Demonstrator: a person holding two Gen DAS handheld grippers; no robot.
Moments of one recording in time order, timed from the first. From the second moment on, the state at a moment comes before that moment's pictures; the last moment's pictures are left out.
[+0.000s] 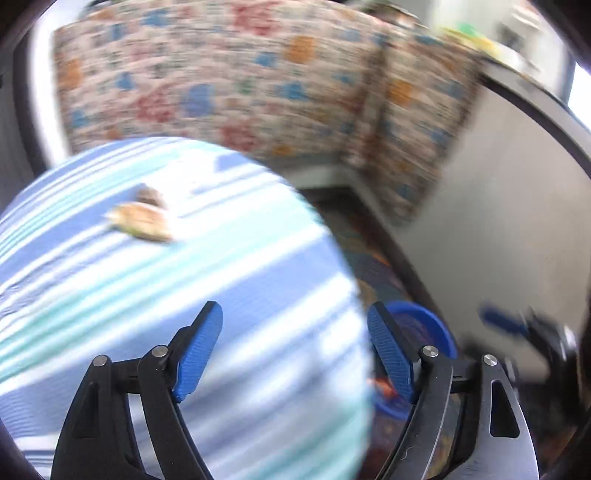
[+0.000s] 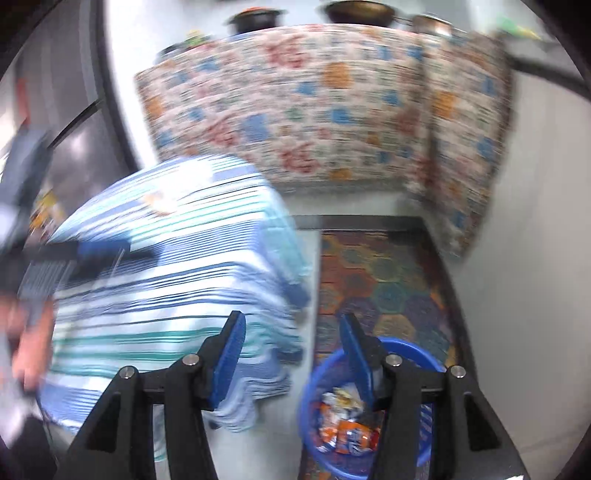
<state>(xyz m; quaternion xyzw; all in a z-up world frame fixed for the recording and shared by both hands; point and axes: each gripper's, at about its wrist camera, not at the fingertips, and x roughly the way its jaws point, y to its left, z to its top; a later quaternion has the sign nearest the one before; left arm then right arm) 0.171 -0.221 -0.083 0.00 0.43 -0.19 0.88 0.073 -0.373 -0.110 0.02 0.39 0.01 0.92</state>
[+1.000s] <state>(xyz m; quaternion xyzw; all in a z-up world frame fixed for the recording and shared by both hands) 0.247 -0.069 -0.126 0.01 0.44 -0.08 0.89 0.174 -0.289 -0.132 0.03 0.43 0.02 0.90</state>
